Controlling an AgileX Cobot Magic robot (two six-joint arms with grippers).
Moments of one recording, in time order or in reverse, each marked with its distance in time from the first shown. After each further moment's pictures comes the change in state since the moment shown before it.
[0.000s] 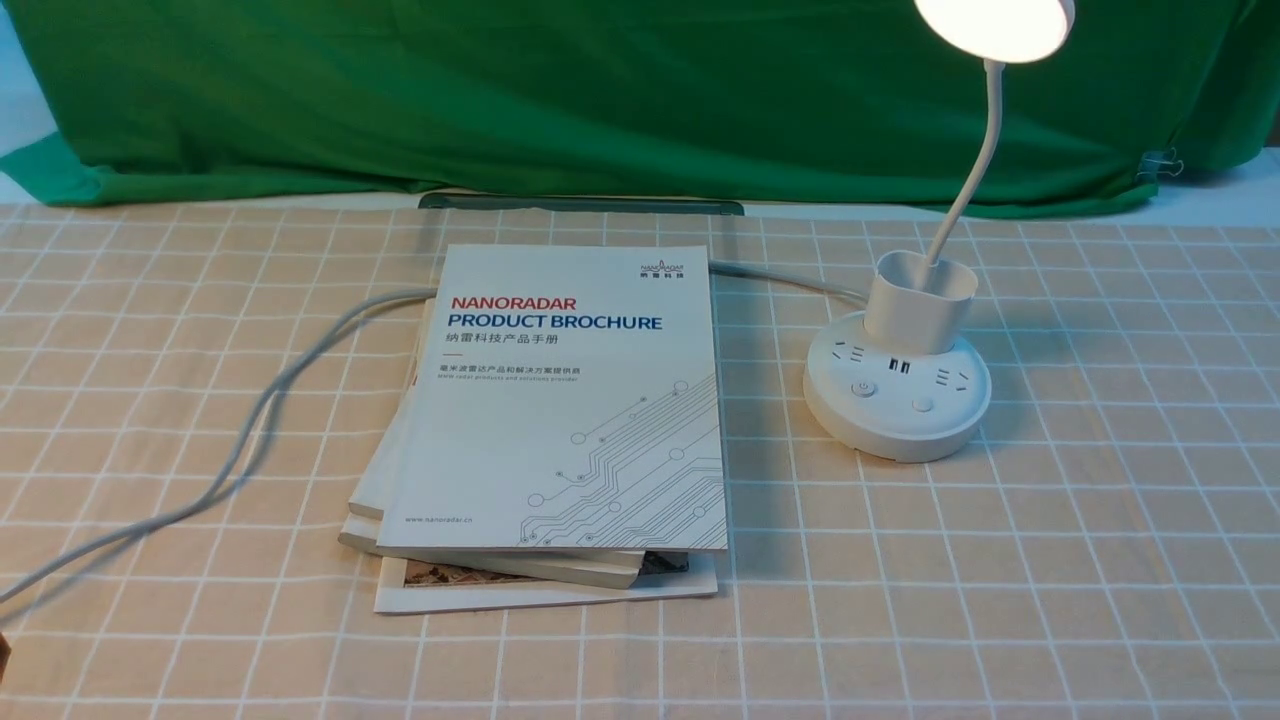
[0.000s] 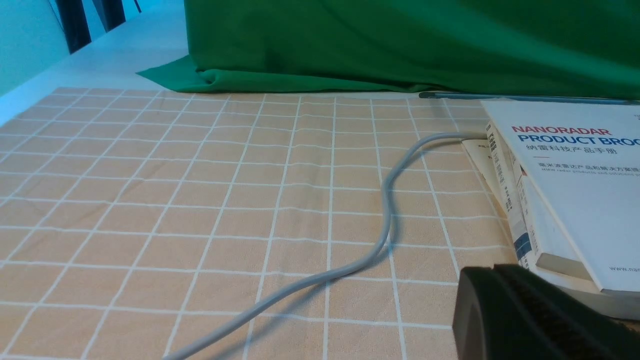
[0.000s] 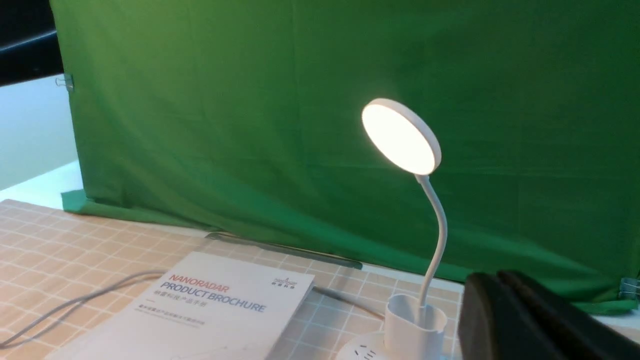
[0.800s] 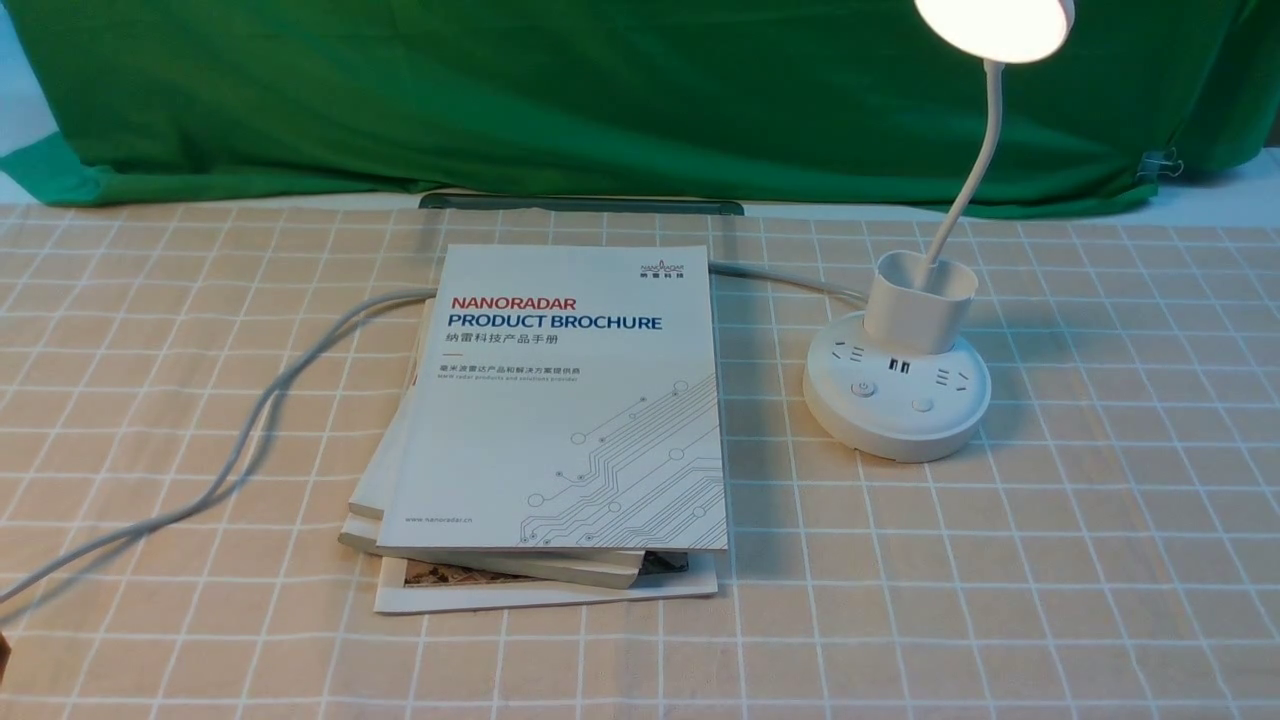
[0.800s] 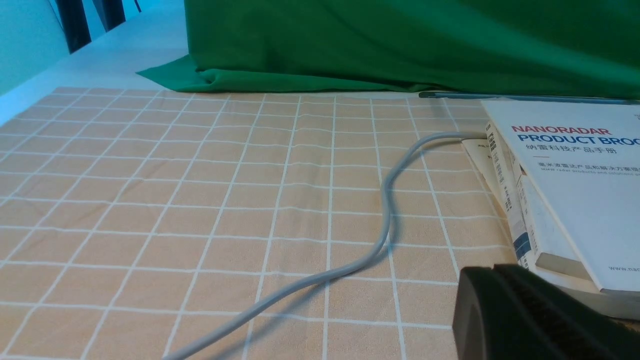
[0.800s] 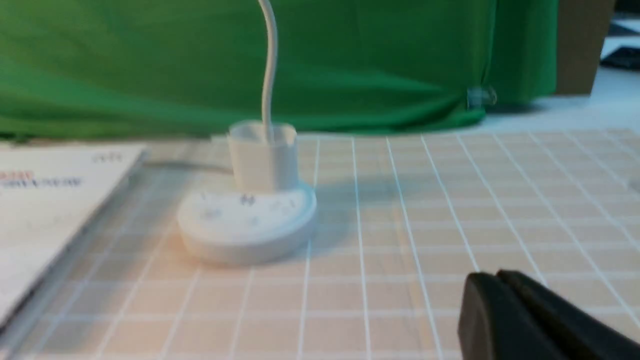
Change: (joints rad) right arm -0.212 -0.321 0.609 -0.357 -0.160 0.393; left arm 0.000 0.000 0.000 0.000 0.000 0.000
